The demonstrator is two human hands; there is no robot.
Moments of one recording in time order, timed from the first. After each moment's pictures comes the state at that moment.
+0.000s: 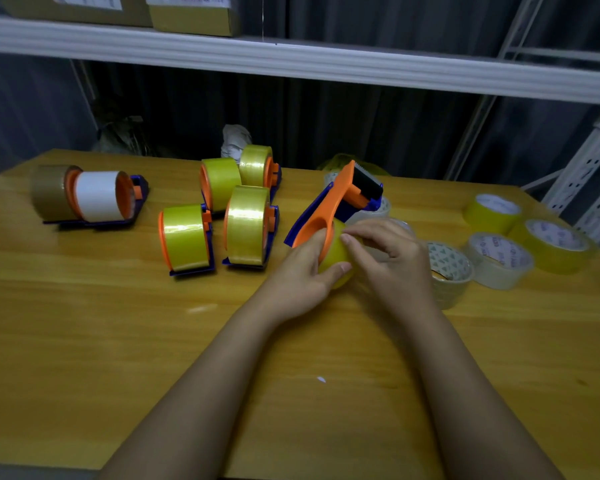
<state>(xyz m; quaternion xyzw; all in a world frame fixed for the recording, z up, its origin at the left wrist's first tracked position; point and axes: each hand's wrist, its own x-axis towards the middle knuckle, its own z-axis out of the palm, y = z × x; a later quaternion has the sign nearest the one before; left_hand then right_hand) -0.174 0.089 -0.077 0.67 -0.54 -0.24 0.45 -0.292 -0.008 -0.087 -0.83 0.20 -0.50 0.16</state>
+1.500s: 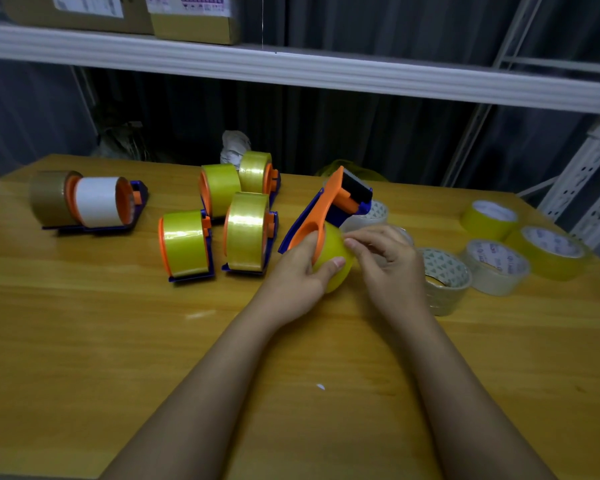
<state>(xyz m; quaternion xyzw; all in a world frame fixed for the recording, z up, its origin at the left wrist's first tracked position) -0.167 0.085 -0.083 0.65 -0.54 -0.21 0.49 -0.288 -0.009 -0.091 -0.80 0.24 -0.50 0.23</state>
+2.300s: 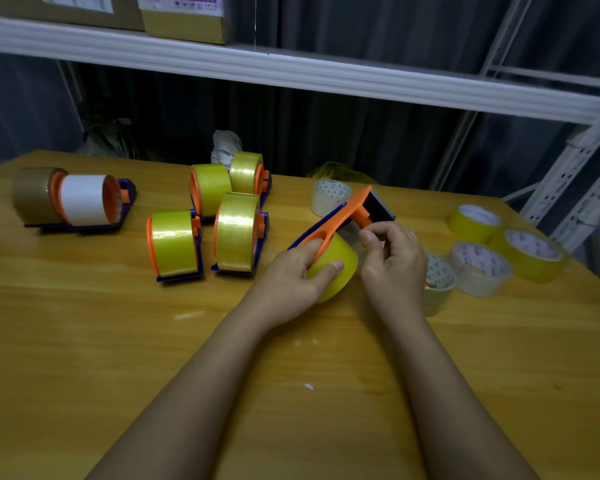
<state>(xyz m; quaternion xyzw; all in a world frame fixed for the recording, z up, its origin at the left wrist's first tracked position) -0.169 0.083 -0.085 0.65 -0.58 -0.18 0.45 -0.292 -0.008 -0.086 -0.76 0.33 -0.55 0.14</state>
